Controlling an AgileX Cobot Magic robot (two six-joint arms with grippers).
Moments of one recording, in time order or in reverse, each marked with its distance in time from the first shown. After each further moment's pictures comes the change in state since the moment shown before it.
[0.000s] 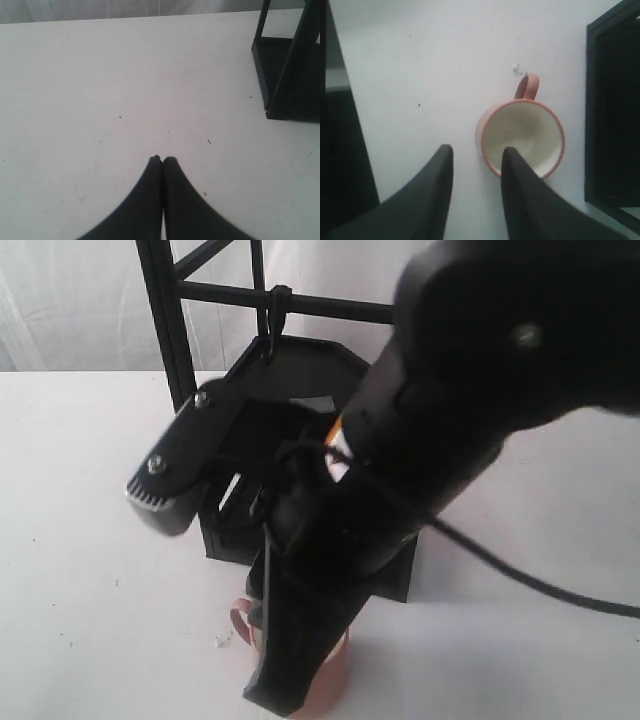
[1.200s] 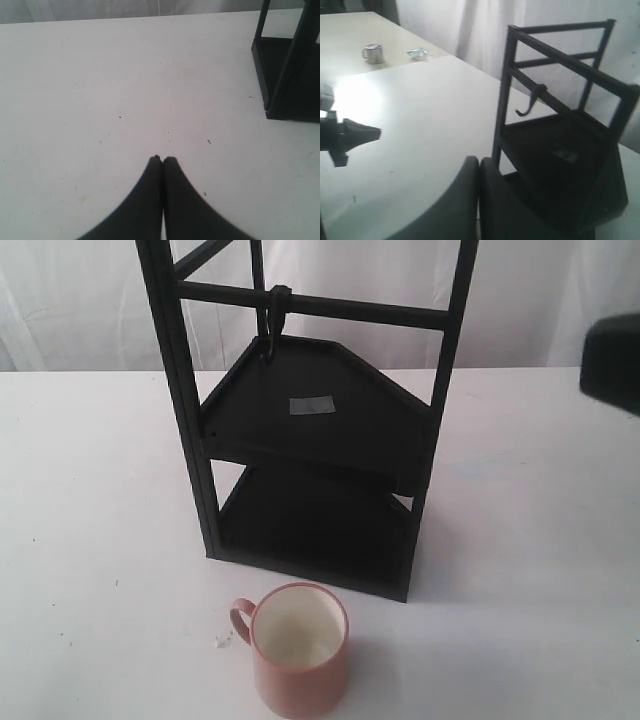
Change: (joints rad) left arm 0.000 0.000 0.000 0.000 0.000 0.000; right arm -0.184 -0.864 0.380 0.053 -0.417 0.213
